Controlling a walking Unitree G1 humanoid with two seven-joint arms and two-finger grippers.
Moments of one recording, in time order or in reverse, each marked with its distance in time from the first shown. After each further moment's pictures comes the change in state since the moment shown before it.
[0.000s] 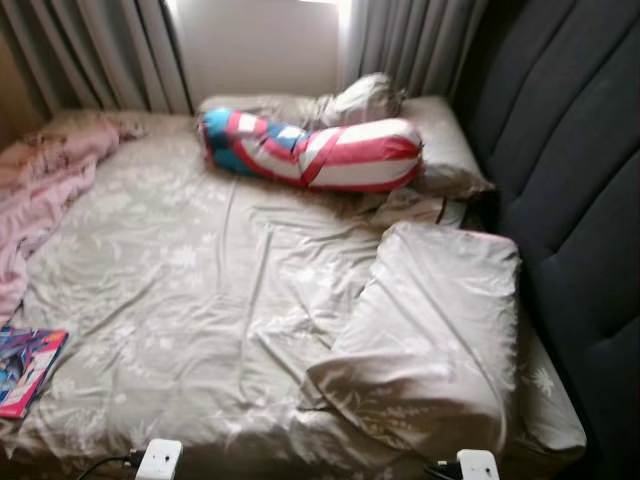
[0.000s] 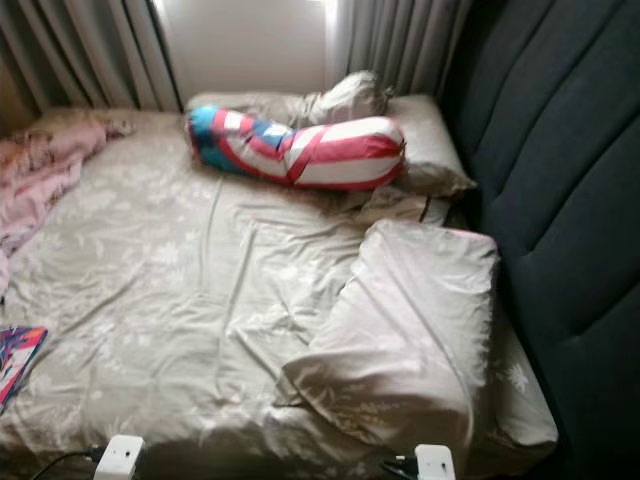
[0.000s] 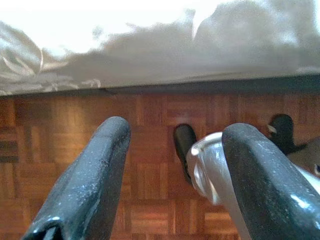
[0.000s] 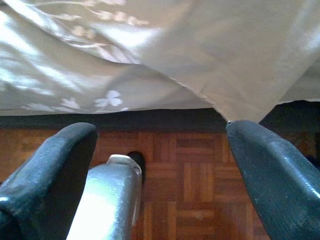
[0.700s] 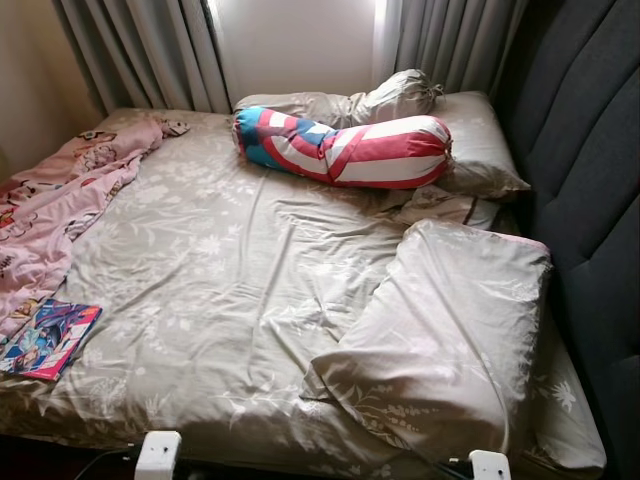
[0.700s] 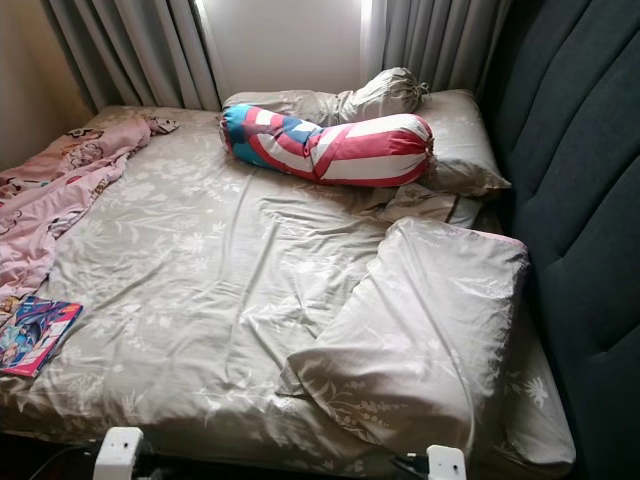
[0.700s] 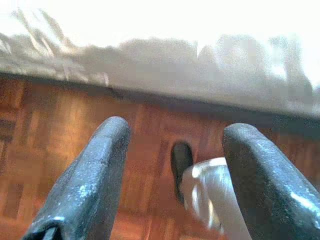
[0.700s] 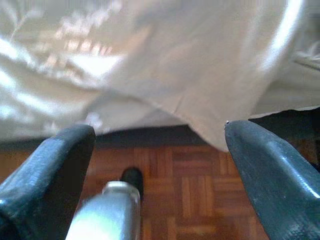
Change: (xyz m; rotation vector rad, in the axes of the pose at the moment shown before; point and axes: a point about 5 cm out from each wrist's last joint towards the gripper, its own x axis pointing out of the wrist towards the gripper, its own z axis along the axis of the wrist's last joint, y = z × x) left arm -0.001 0.000 0.006 -0.132 -0.136 0.050; right arm -0.004 -0.009 0.001 0.150 -0.092 -0.074
